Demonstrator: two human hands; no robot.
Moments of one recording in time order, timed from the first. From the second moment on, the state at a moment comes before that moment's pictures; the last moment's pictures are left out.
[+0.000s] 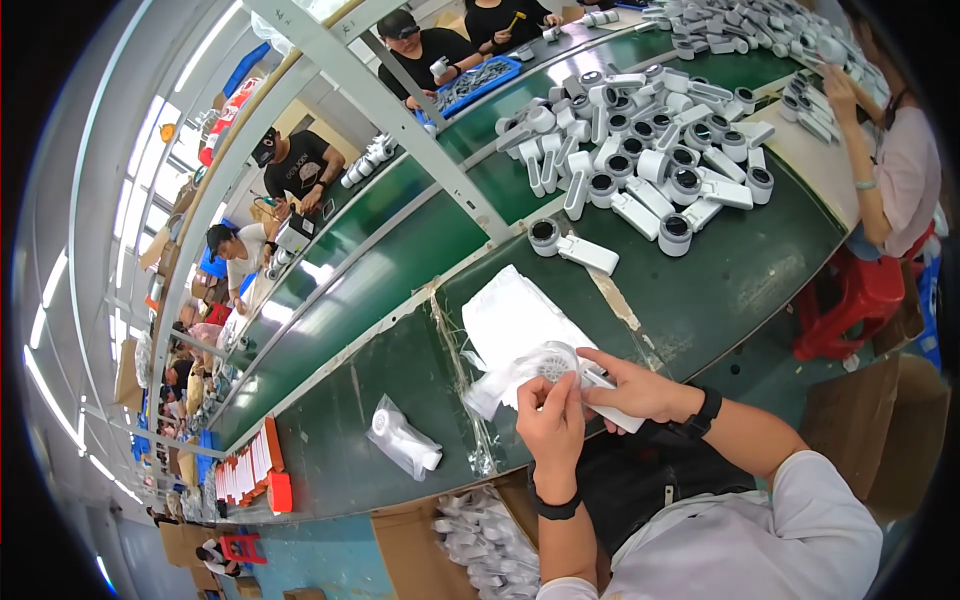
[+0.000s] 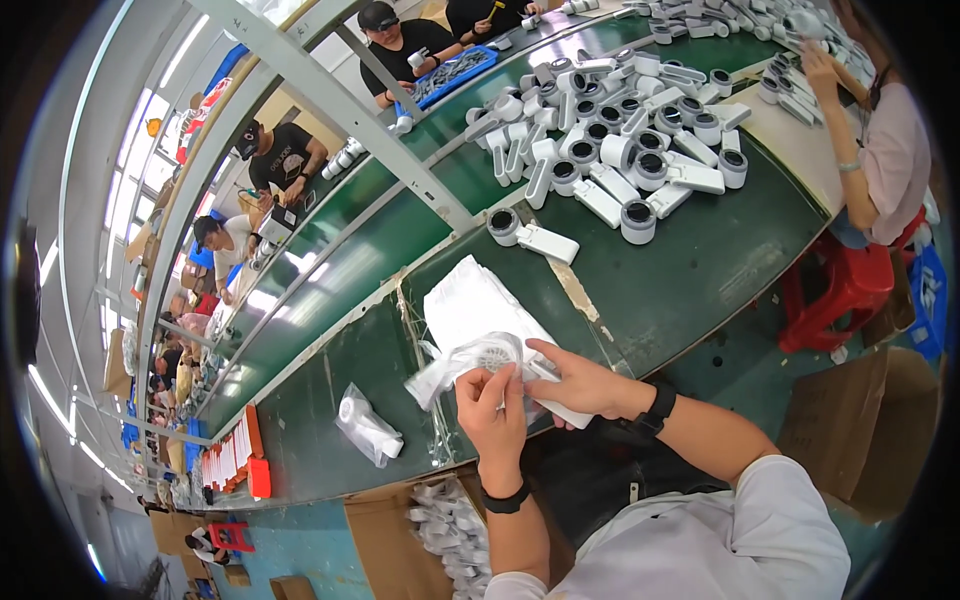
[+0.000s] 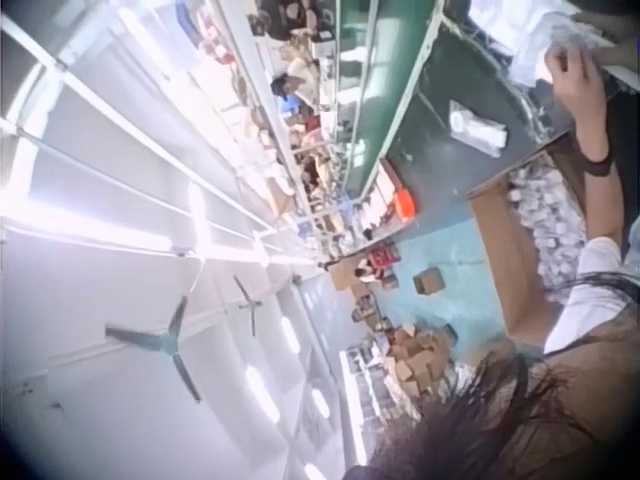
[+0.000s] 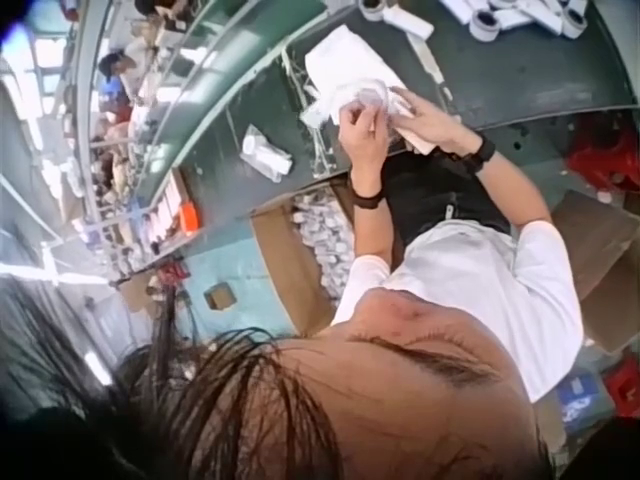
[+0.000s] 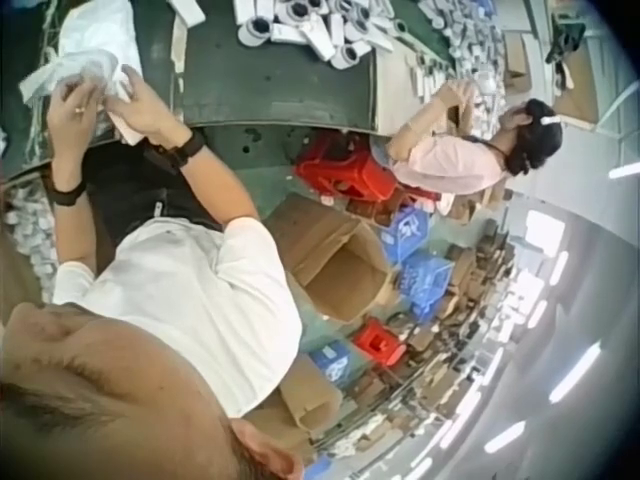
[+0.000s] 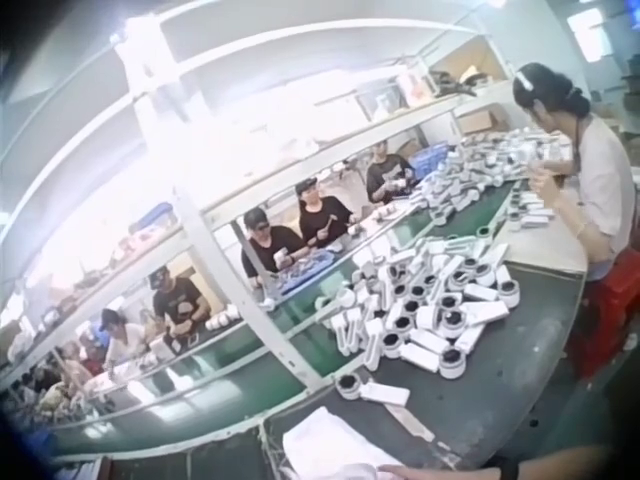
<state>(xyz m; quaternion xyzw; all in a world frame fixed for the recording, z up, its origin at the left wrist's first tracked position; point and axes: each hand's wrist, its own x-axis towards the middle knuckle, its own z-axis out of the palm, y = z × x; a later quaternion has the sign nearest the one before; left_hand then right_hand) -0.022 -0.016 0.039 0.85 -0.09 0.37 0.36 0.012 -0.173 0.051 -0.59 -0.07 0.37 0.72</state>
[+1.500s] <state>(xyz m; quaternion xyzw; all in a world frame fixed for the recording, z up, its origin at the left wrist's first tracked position) -0.032 -0.013 0.041 0.78 -0.12 0.23 0.57 0.003 -0.153 0.035 -0.83 -0.21 -0.05 0.52</state>
